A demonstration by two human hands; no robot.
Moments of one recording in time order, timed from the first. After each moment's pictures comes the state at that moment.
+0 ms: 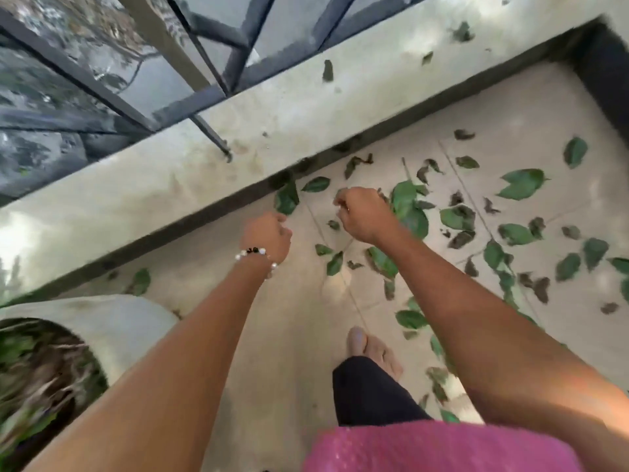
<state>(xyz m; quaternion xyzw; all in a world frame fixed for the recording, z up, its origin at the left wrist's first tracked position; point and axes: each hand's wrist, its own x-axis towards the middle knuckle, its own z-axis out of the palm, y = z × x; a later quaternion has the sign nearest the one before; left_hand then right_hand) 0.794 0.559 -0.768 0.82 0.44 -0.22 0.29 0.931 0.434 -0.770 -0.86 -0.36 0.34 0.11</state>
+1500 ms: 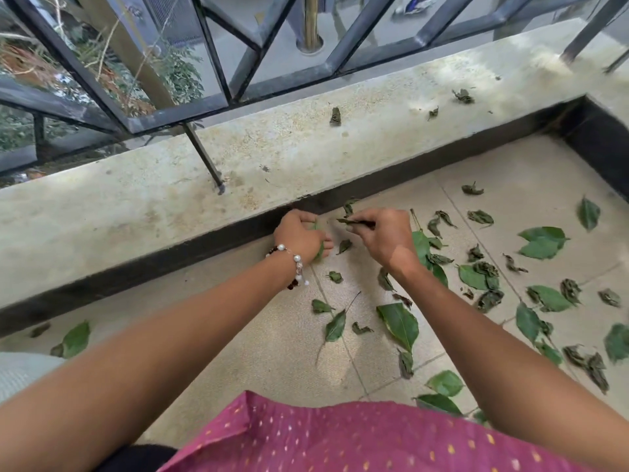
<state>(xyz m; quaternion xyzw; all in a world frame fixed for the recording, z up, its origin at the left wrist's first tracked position) 0.871 0.550 -0.822 0.58 0.50 0.02 0.64 0.960 0.436 -0.826 -0.88 -0.25 0.17 0.36</state>
